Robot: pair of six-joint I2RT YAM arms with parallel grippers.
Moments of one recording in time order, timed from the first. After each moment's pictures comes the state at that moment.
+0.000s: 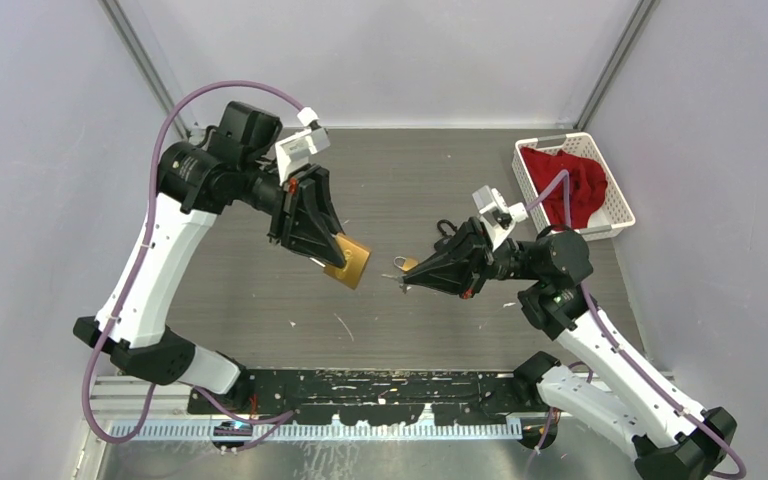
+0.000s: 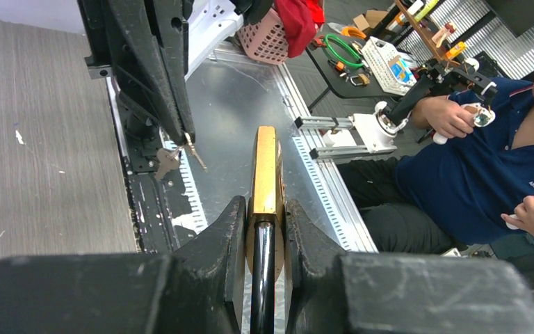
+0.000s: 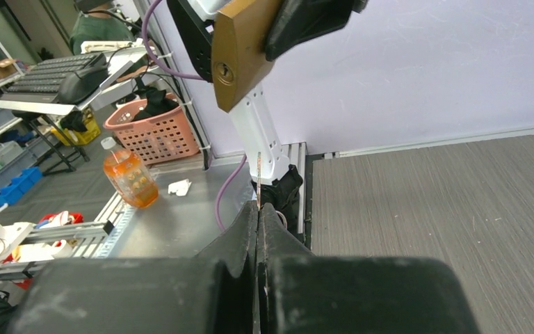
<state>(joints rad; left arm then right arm) -0.54 1.46 2.01 -1.39 1.48 0.35 0.59 0.77 0.75 0.49 -0.99 0.62</state>
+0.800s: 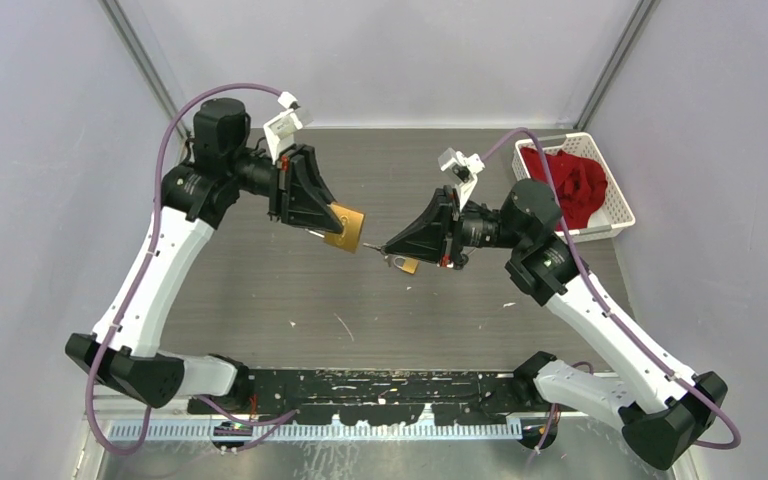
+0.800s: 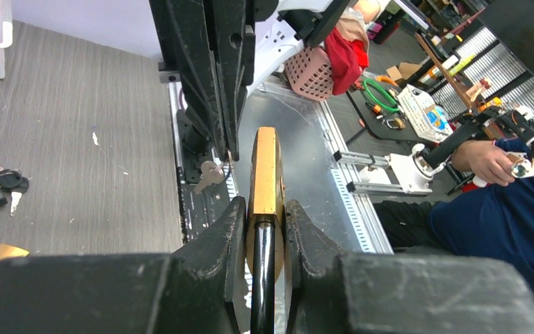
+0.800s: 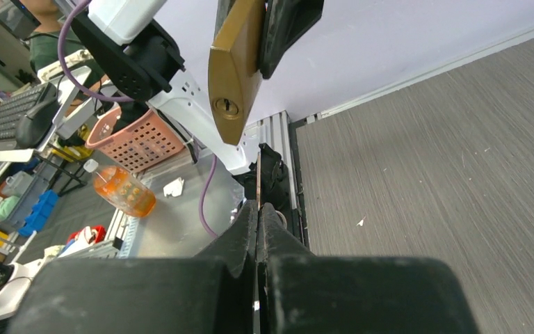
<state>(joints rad) -0.36 1.34 1.62 -0.63 1.50 -0.16 0.60 0.99 1.01 0.11 -0.92 0.53</state>
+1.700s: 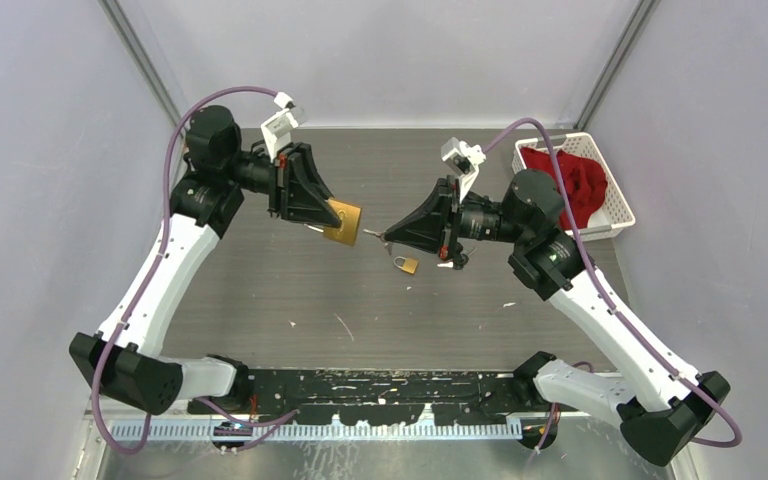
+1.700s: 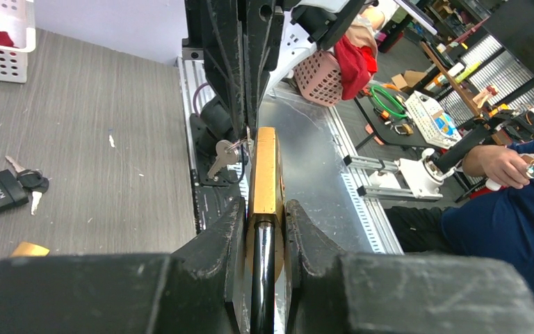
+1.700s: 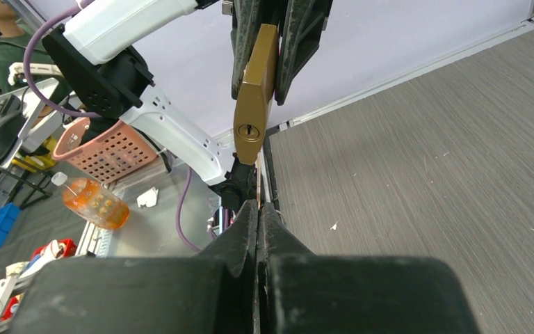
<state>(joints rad) -0.32 1.29 1.41 -0.12 1.54 -0.48 0.60 1.01 1.10 -0.01 -0.84 0.45</state>
